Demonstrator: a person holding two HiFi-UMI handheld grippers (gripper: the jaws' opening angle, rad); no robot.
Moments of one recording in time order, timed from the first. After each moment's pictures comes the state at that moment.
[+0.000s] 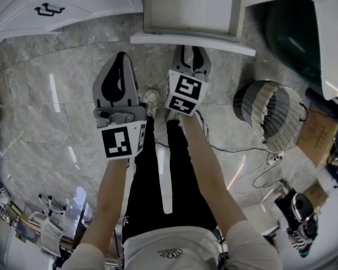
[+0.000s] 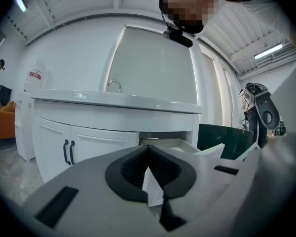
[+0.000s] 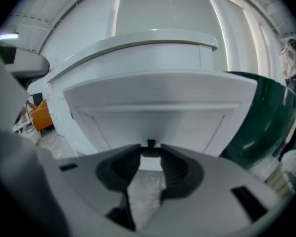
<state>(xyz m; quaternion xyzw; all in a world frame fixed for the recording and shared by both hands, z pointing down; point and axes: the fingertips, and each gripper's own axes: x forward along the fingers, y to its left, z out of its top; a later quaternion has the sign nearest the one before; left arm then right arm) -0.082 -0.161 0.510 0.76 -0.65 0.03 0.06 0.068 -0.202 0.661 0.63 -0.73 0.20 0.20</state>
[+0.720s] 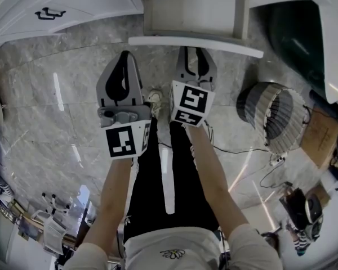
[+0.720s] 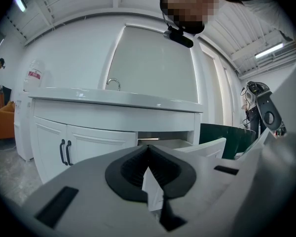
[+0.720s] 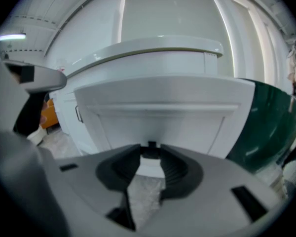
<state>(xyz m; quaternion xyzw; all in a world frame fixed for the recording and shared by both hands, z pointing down) -0.075 -0.177 0.513 0.76 -0.65 0.03 0.07 0.067 -0.201 0.636 0.60 -0.75 0.18 0.20</state>
